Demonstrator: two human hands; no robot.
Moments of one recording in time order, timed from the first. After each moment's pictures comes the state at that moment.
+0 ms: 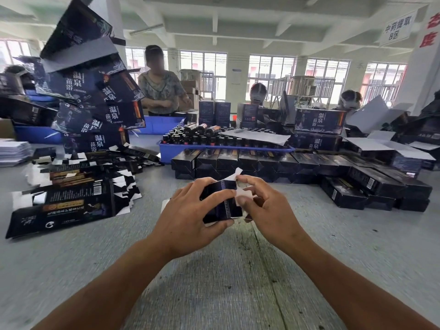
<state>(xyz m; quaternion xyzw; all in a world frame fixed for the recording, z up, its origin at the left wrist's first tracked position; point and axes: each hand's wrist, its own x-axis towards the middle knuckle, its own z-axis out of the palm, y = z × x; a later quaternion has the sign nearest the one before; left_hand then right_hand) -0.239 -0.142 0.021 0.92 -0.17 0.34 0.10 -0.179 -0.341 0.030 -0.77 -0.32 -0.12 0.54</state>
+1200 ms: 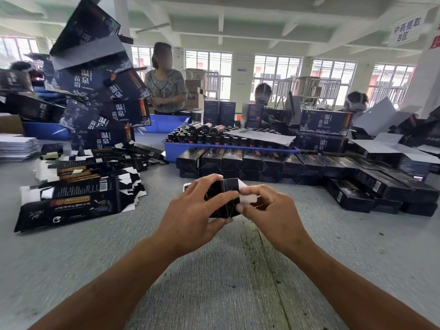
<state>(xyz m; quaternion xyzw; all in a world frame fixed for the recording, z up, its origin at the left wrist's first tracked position) -0.236 -0.140 0.018 0.91 -0.18 0.37 0.08 -0.185 -0.340 0.026 -0.79 -0.31 -0.16 0.51</state>
